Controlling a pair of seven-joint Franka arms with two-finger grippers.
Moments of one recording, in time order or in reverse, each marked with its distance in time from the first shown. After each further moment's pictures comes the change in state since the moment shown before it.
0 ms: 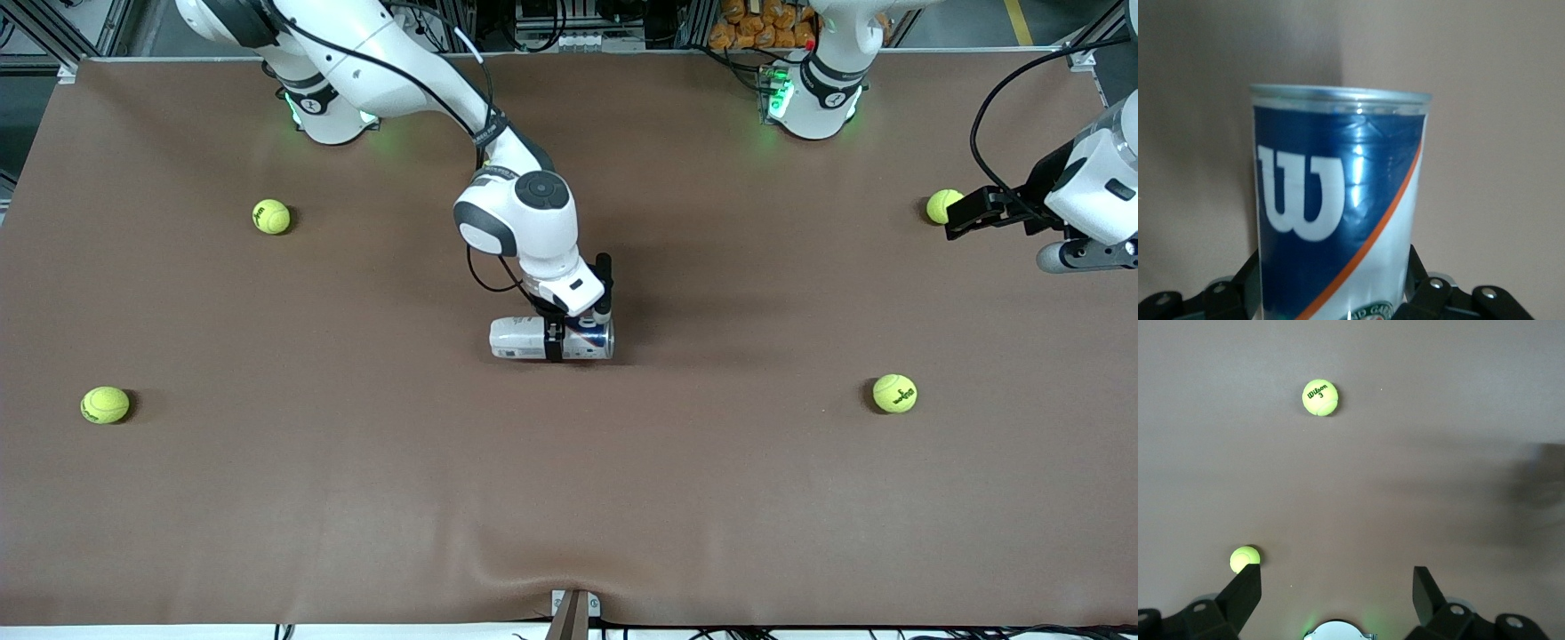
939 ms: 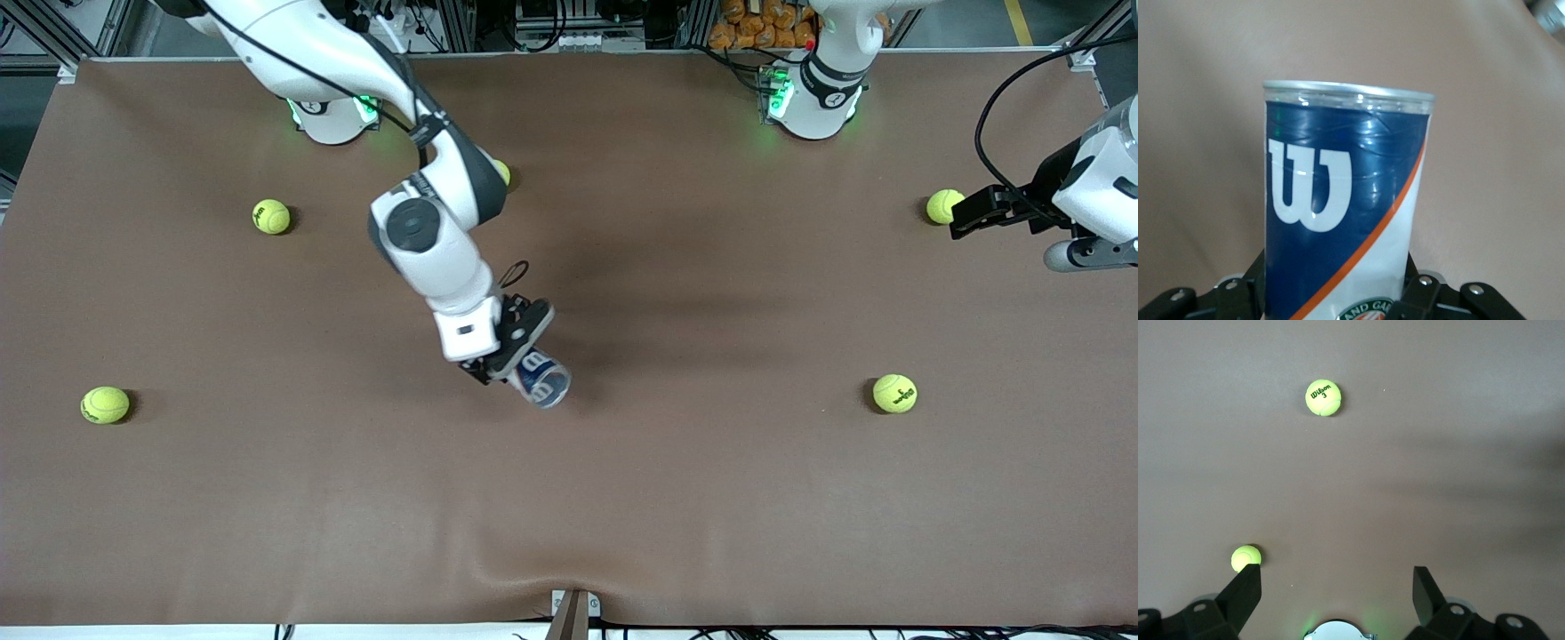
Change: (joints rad) left arm 0.005 -0.004 0.005 0.000 0.000 -0.001 0.000; right arm -0.157 -0.152 0.014 -0.049 0.376 0.006 0.047
